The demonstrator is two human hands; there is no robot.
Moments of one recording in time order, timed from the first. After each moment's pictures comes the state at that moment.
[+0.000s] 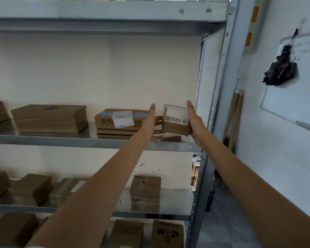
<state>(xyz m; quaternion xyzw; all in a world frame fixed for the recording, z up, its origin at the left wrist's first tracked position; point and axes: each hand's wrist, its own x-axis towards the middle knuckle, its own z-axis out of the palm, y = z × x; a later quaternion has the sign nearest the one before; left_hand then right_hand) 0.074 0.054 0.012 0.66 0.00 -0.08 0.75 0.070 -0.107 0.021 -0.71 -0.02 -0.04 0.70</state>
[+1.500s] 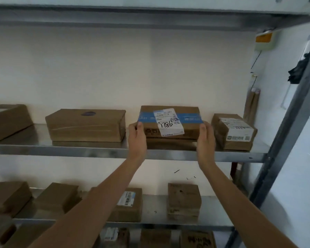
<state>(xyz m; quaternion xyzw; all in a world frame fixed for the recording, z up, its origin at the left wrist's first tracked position) 0.109 0.251 -0.035 0.65 0.02 0.21 0.73 0.103 0.068 -0.044 -0.69 0.02 -0.31 0.66</state>
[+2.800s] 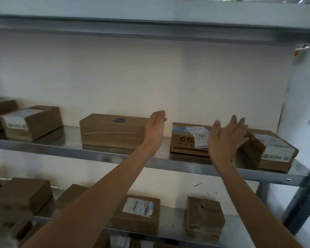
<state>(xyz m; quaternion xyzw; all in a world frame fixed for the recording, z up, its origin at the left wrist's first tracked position) 0.124 0.301 0.022 0.63 -0.07 0.18 0.76 0.121 0.123 0.002 -0.83 0.14 -0.43 0.34</state>
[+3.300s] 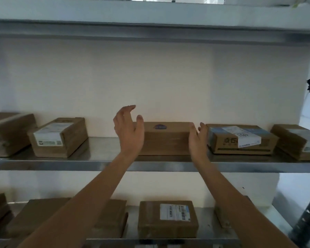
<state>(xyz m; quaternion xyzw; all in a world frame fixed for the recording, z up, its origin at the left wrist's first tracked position) 0.127 0.516 0.015 0.75 -0.05 0.47 0.47 0.137 0.334 -0.014 -0.71 0.07 -0.27 0.65</state>
